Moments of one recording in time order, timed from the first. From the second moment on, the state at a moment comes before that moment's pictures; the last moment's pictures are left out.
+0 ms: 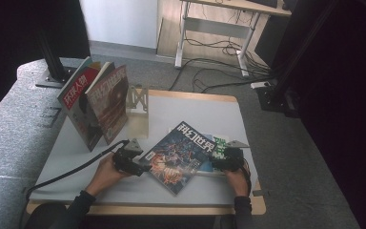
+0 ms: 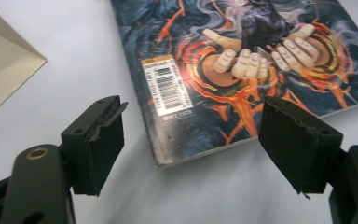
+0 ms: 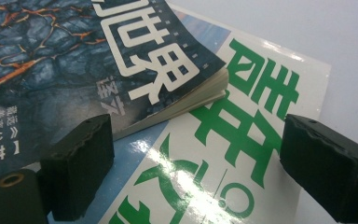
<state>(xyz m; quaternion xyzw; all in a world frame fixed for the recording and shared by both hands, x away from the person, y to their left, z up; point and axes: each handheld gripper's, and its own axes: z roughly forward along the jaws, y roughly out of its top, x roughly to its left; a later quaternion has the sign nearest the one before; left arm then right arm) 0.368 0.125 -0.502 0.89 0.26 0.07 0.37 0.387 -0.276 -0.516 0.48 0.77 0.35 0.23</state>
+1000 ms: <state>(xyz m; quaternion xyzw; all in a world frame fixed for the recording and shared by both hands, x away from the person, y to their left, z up) 0.371 0.121 -0.512 0.89 0.26 0.05 0.37 0.479 -0.288 -0.516 0.48 0.78 0.36 0.18</state>
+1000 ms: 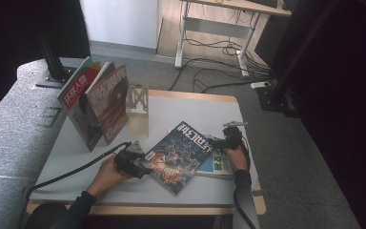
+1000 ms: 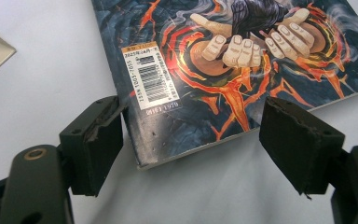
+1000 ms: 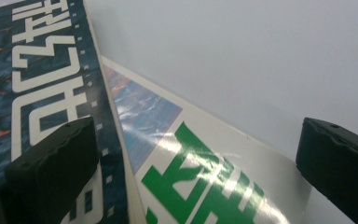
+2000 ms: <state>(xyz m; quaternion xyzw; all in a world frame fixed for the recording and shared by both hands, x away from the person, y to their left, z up) 0.373 0.129 -0.517 0.89 0.26 0.03 0.37 0.463 -0.298 -0.519 0.48 0.78 0.37 0.15</state>
